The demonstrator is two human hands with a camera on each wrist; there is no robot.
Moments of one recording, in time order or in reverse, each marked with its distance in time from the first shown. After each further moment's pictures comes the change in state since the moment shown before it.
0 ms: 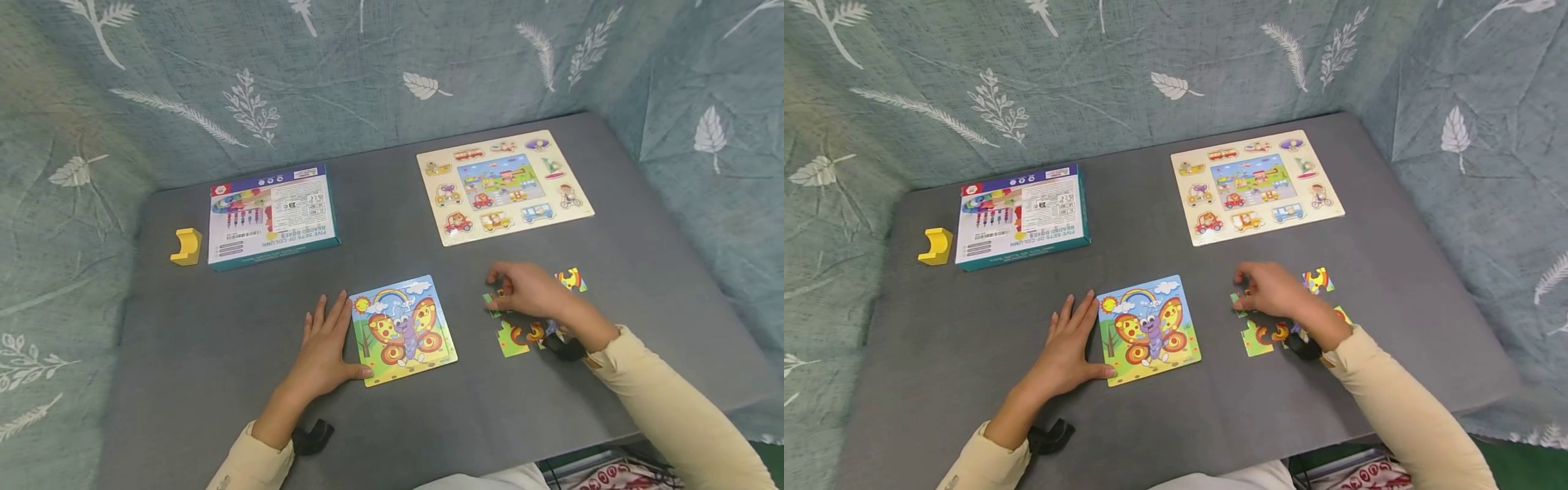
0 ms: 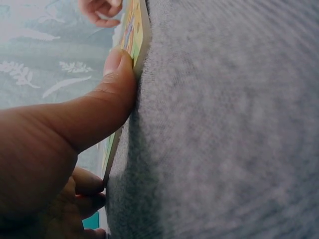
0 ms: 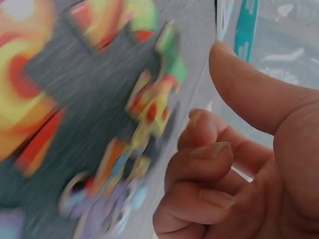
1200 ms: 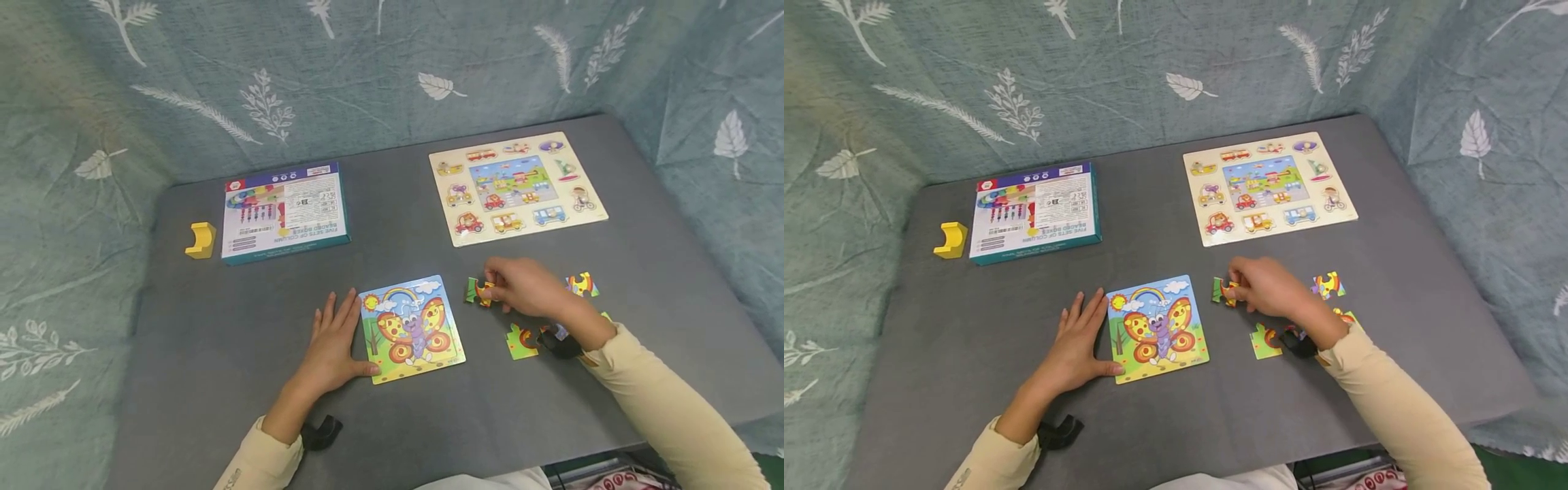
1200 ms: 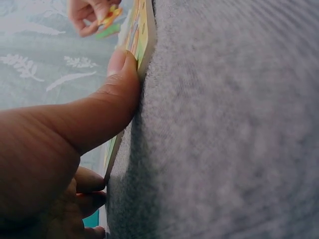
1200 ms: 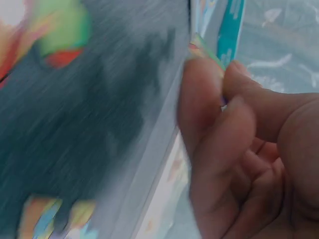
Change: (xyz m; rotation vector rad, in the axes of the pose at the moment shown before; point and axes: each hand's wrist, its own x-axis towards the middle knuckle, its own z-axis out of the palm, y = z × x) left_hand -0.003 0.002 -0.002 0.012 -0.006 -0.016; right_hand 0.010 -0.024 -0.001 0.039 0.008 -0.076
